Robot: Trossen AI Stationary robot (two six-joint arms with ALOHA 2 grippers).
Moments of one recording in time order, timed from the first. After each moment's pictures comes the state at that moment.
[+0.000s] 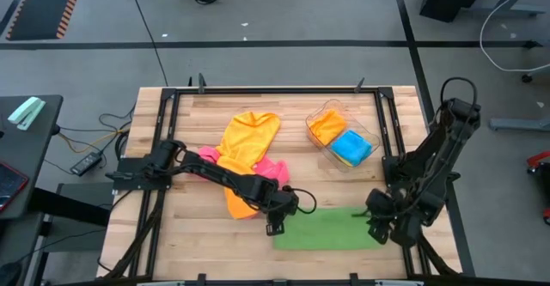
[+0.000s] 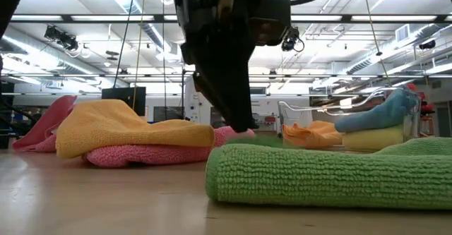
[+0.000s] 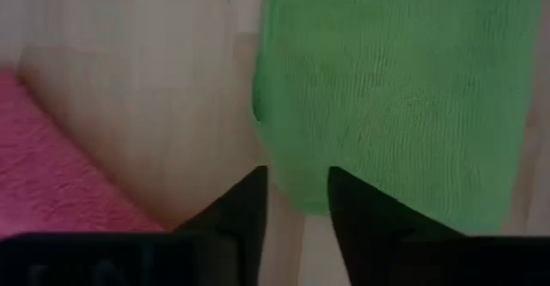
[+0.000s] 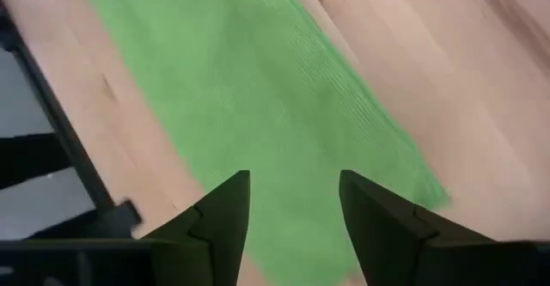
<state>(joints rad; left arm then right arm) -0.30 2.11 1.60 -0.65 0.00 -0.43 1.05 1.27 0.86 -0.94 0.30 1.66</state>
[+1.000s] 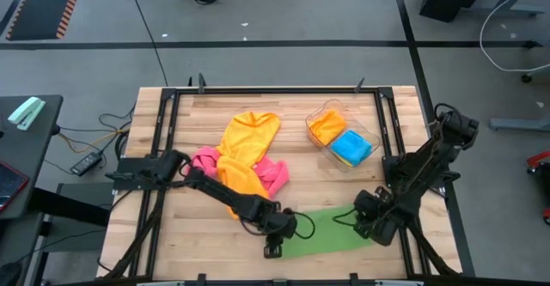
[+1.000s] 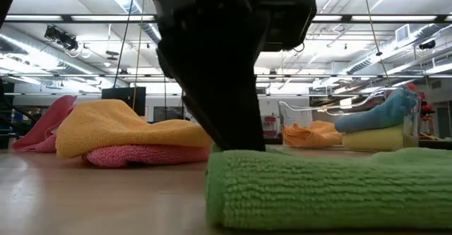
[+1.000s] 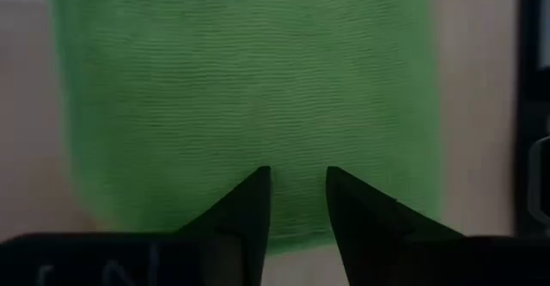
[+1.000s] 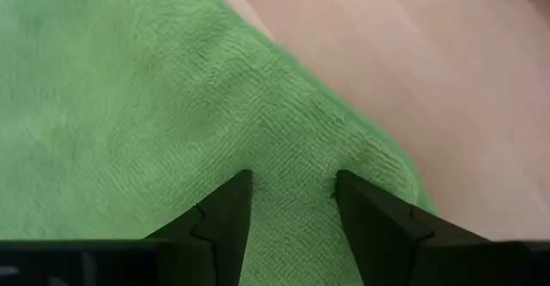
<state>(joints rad) -0.42 2.19 1.60 -0.48 0.09 -0.49 0.95 1.48 0.62 -0.63 0.32 1.63</state>
